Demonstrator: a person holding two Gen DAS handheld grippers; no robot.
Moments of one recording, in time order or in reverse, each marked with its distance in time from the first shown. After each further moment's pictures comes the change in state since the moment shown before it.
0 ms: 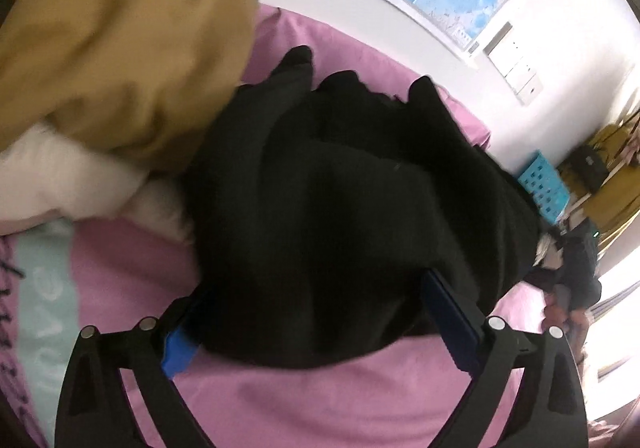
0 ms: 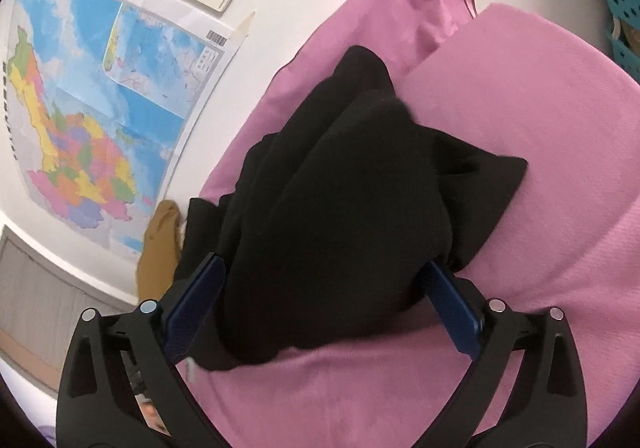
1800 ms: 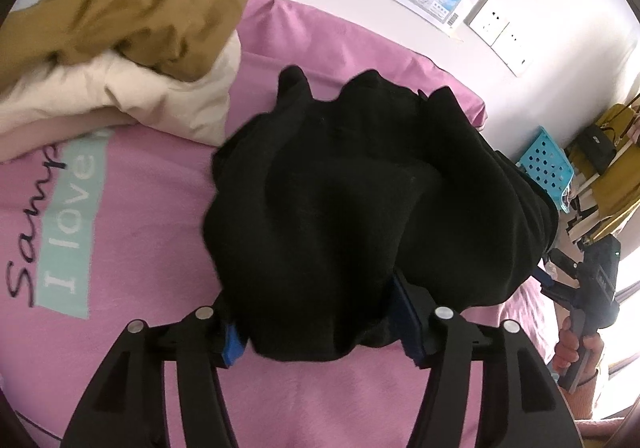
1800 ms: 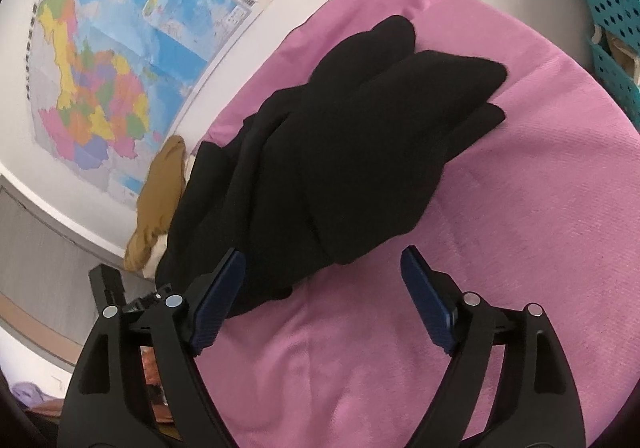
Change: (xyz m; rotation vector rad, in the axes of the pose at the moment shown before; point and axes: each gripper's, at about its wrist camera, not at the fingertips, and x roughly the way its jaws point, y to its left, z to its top) left arm -0.048 -0.043 -0.067 0.023 0.019 0.107; right arm -0.085 0.002 -0.075 -0.119 0.111 -0.015
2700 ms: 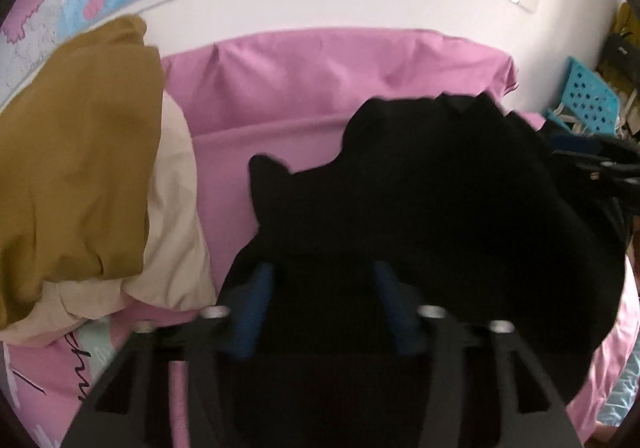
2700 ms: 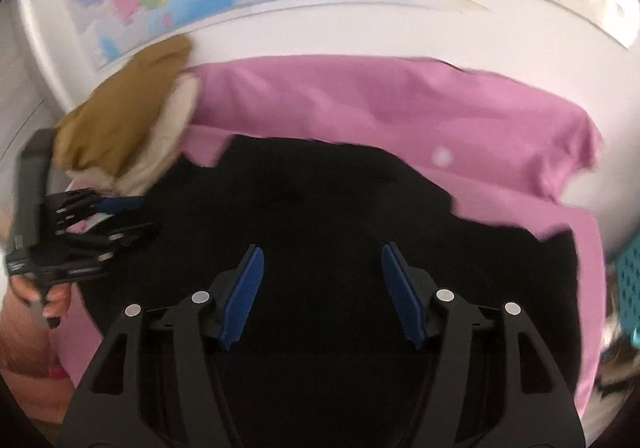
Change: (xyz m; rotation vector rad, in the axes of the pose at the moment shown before) left arm 0.068 -0.040 0.076 0.304 0.046 0.242; right arm 0.135 0.146 0.079 -0.618 0.160 -0.169
